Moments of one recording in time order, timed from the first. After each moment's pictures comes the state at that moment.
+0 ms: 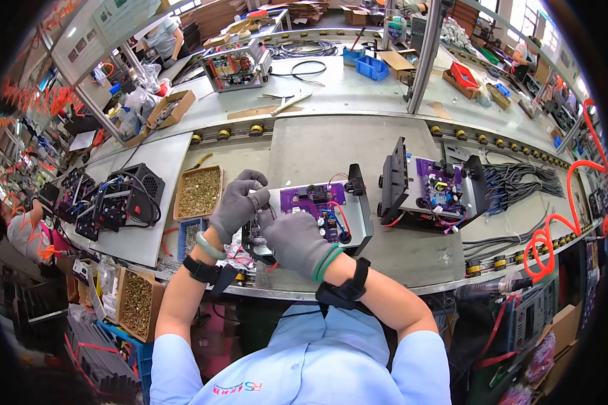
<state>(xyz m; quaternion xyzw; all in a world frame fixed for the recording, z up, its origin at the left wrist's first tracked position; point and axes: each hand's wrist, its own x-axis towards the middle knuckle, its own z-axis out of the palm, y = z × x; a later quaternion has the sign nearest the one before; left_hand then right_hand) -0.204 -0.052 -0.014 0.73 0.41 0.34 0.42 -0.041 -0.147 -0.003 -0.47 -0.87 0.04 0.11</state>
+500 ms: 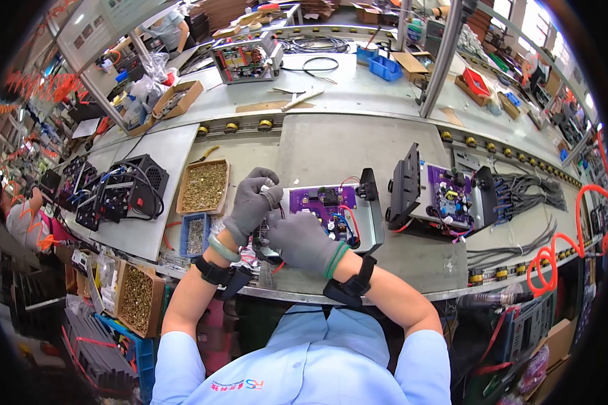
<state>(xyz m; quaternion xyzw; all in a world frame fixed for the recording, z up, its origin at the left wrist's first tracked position) -0.196 -0.041 -0.025 0.67 0.42 0.42 0.44 -0.044 -0.120 -0.016 -0.37 -0.91 0.02 0.21</state>
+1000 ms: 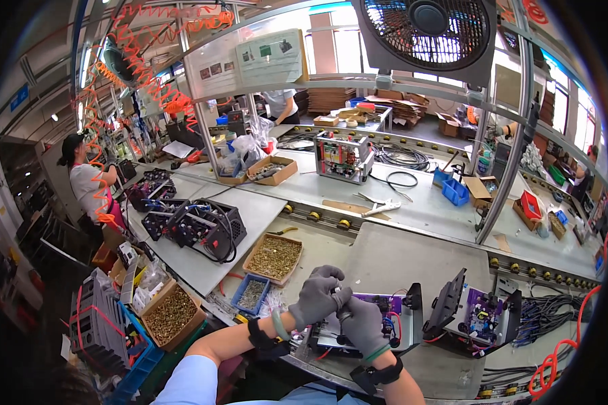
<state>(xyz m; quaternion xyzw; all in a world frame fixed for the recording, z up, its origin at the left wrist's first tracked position) -0.192 -0.099 -0.010 0.75 0.44 0.47 0.14 -0.034 -0.134 -0.029 -0.50 -0.74 0.25 0.38</state>
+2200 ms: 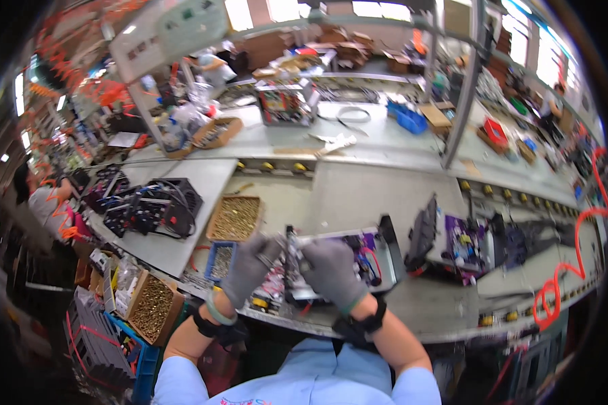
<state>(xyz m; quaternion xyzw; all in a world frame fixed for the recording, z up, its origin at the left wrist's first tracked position) -0.242 -0.132 0.015 0.66 0.51 0.40 0.37 -0.050 -0.137 -0.004 -0.44 -0.79 0.01 0.43</state>
